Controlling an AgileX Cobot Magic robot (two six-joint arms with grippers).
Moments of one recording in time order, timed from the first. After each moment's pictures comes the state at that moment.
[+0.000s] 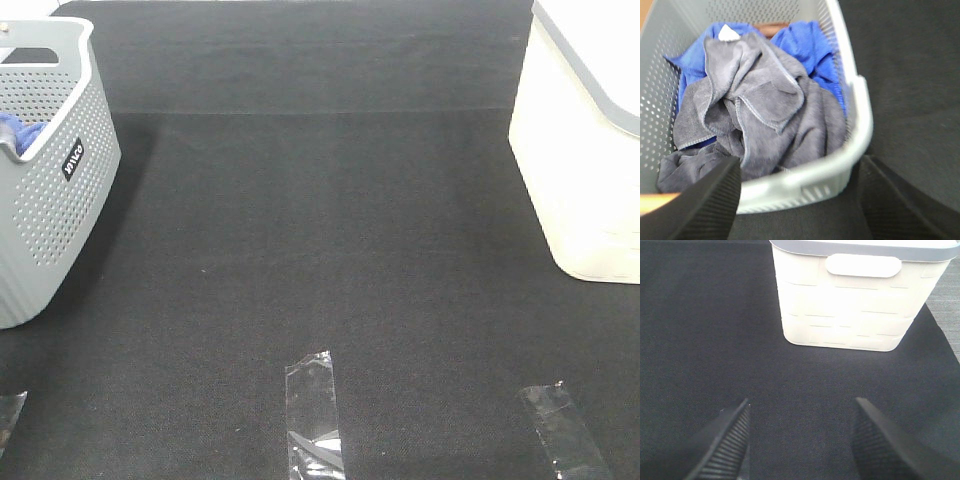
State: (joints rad) left arm -0.02 0.95 -0.71 0.12 0.51 -0.01; right arm 0.00 0.00 -0.50 -0.05 1.05 -0.02
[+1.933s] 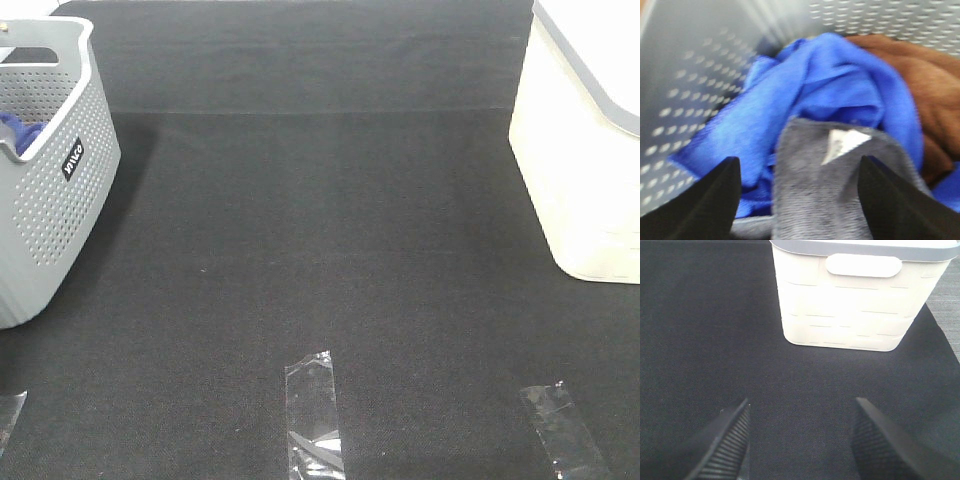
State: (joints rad) left arm 0.20 2.35 -2.20 0.17 1.10 -0.22; right arm 0.00 0.00 -0.50 -0.05 1.05 -0.02
